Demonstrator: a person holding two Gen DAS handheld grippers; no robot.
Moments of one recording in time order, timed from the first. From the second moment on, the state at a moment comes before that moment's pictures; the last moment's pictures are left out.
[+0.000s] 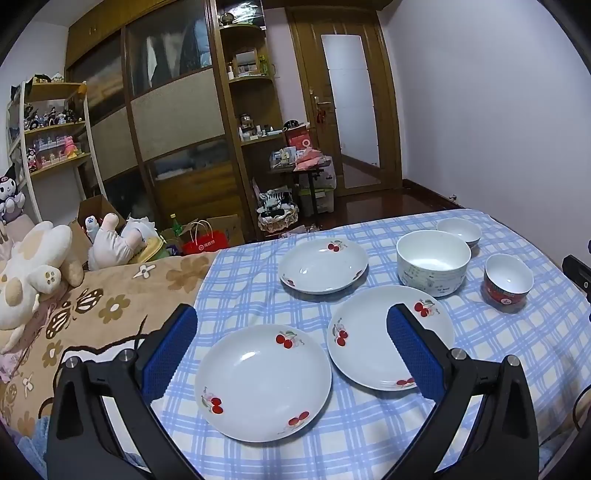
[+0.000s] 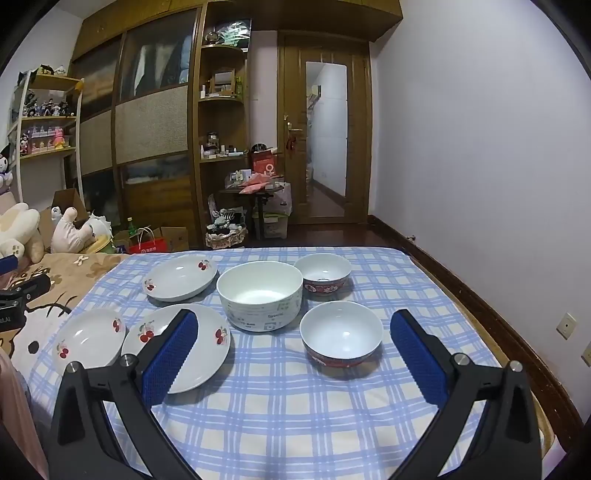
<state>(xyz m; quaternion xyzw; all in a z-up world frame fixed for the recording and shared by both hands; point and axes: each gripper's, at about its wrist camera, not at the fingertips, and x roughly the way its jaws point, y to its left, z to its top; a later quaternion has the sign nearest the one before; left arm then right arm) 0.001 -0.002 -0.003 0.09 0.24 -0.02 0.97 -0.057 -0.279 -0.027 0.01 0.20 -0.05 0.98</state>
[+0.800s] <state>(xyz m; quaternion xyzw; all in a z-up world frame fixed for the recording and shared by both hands) 0.000 0.000 -0.004 0.09 0.24 -0.02 0.97 -0.056 -0.280 -0.030 0.00 0.20 -0.06 0.98</state>
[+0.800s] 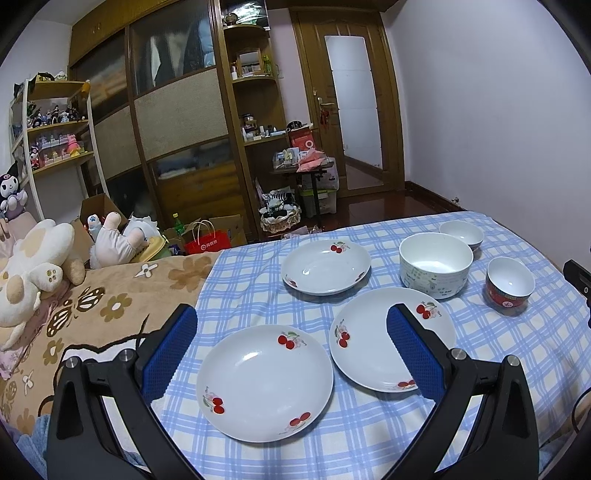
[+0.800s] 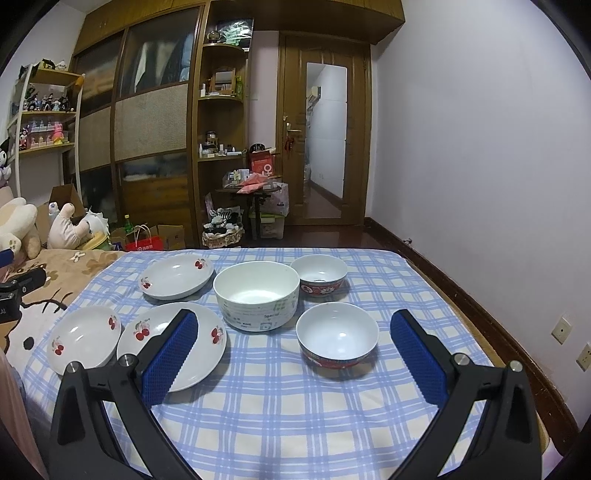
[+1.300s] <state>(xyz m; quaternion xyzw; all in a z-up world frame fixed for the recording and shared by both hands) 0.000 0.001 -0.003 0.09 0.24 -0.02 0.97 -0.056 -0.280 -0.030 0.00 0.20 -0.06 0.98</state>
